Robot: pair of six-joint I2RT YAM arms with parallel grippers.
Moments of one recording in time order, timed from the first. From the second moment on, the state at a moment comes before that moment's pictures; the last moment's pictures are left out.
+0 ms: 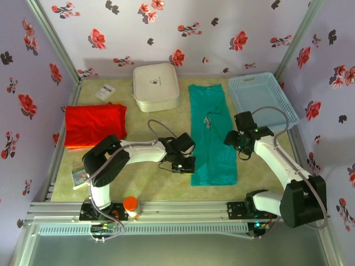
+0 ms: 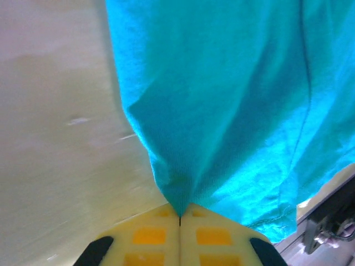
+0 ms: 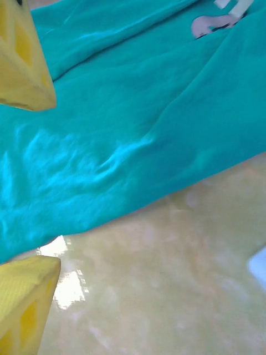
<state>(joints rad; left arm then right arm) -1.01 1.84 1.07 -0.41 0.39 -0.86 0.26 1.19 0.82 -0.82 0.03 0.68</state>
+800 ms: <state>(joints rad) -1.03 1.58 0.83 -0.48 0.39 -0.89 0.49 0.85 0.51 -0.92 -0.18 0.97</state>
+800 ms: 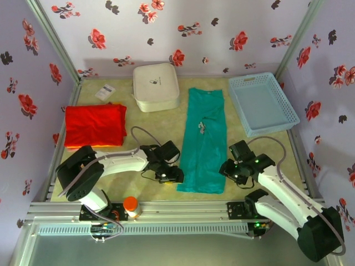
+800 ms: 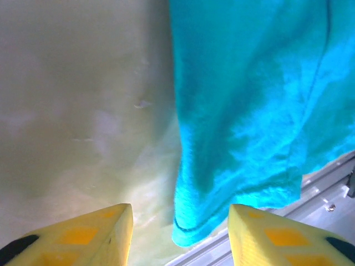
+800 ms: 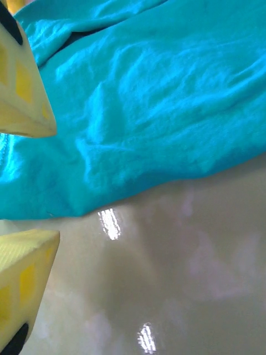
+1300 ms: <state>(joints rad) -1.08 1.59 0.78 -0.35 0.40 -0.98 0.63 0.84 0.42 -0.90 -0.21 1.11</state>
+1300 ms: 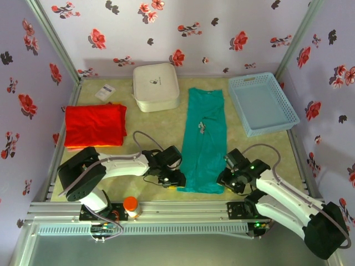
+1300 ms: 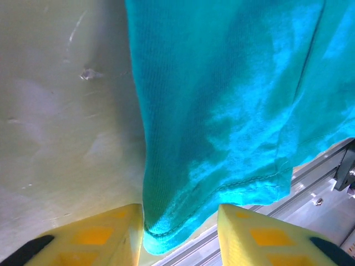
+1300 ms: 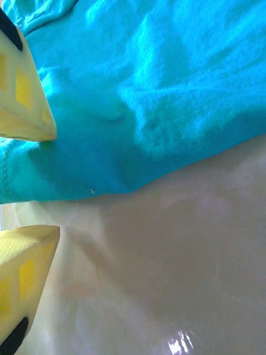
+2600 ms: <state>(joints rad) -0.95 1.57 0.99 -0.41 0.36 -0.95 0.64 0.81 0.52 -0.74 -0.05 1.19</state>
